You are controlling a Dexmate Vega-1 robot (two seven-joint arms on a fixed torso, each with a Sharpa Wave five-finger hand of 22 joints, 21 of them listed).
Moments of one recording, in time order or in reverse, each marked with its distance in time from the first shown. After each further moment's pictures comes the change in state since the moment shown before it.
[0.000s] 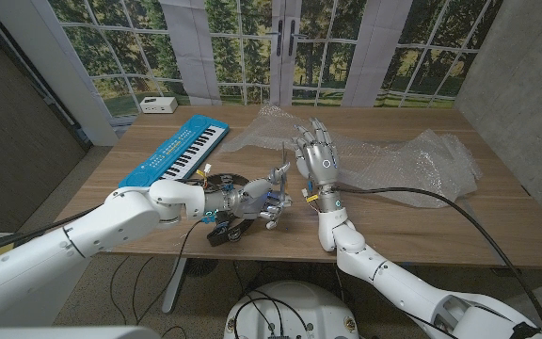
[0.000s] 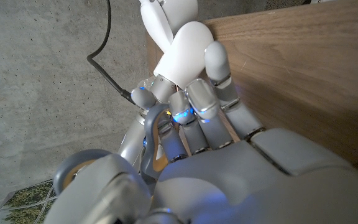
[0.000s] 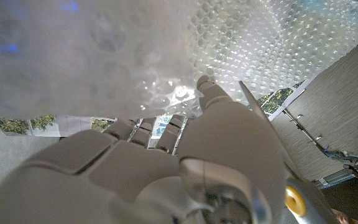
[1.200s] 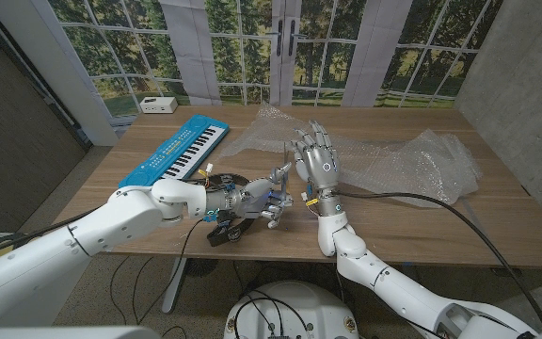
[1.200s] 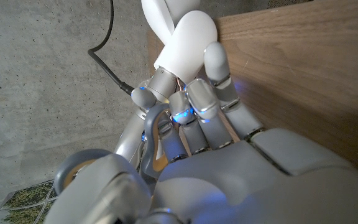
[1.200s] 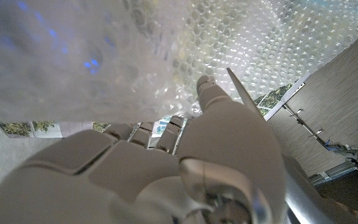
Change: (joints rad) left arm -0.017 -0.016 0.012 0.020 0.005 0.001 -0.019; left_hand 0.004 0.004 0.000 0.000 0.000 0.000 0.000 0.001 0.000 0.002 0.002 0.000 0.000 0.000 0.000 0.000 0.000 -0.006 -0.006 0.000 -0.005; right arm -0.039 0.006 0.024 -0.029 -0.016 0.024 0.000; right_hand 0.000 0.000 0.004 0.004 0.000 -0.004 -0.004 0.000 -0.005 0.025 0.000 0.000 0.002 0.000 0.000 0.004 0.000 0.000 0.000 0.000 0.000
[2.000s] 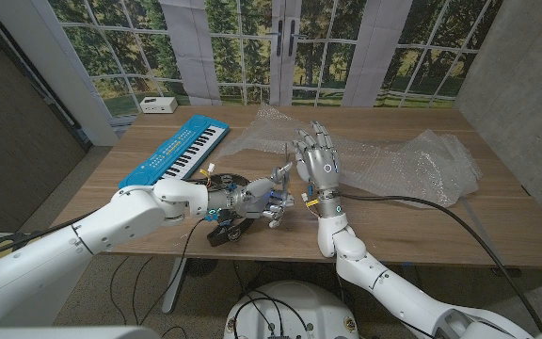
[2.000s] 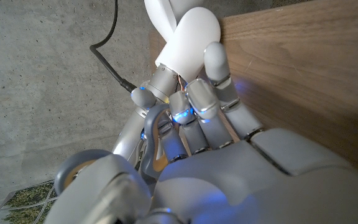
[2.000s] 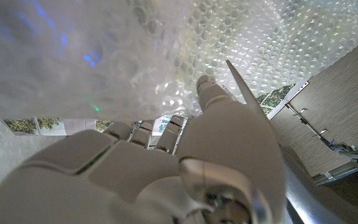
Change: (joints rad) left arm -0.015 -0.017 0.011 0.020 0.002 -0.001 -0.020; left_hand -0.013 -0.005 -0.007 0.007 0.000 0.000 0.000 0.001 0.000 0.000 0.000 0.000 0.000 0.000 0.000 0.000 0.000 0.000 0.000 0.000 0.000; right arm -0.027 0.018 0.036 -0.008 -0.034 0.016 0.000; right_hand 0.005 -0.005 0.000 0.000 0.000 0.006 0.006 0.000 -0.004 0.014 0.004 0.000 0.005 0.009 -0.002 0.004 0.005 0.000 0.000 0.000 0.000
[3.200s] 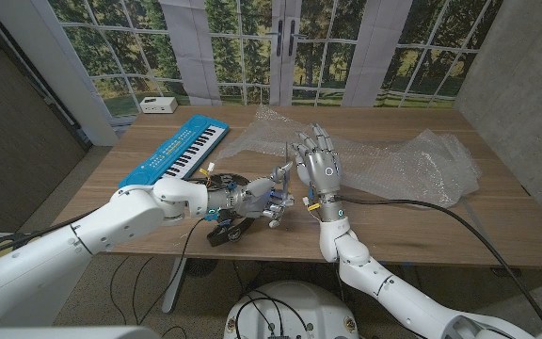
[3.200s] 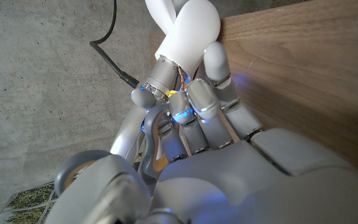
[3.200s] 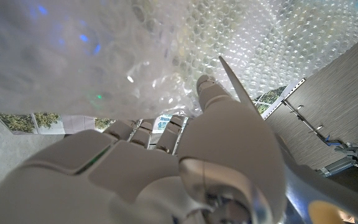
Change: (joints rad) left arm 0.002 0.007 -0.002 -0.010 0.003 -0.005 0.002; left_hand -0.006 0.002 0.000 0.000 0.009 0.000 0.000 0.011 0.000 -0.001 -0.001 0.000 0.000 0.000 0.000 0.000 0.000 0.000 0.000 0.000 -0.005; right arm -0.028 -0.036 -0.014 -0.054 0.006 -0.003 0.000; right_hand 0.000 0.000 0.002 -0.002 0.000 -0.006 0.005 0.000 0.000 0.000 0.000 0.000 0.000 0.003 0.003 0.008 0.000 0.000 0.000 0.000 0.000
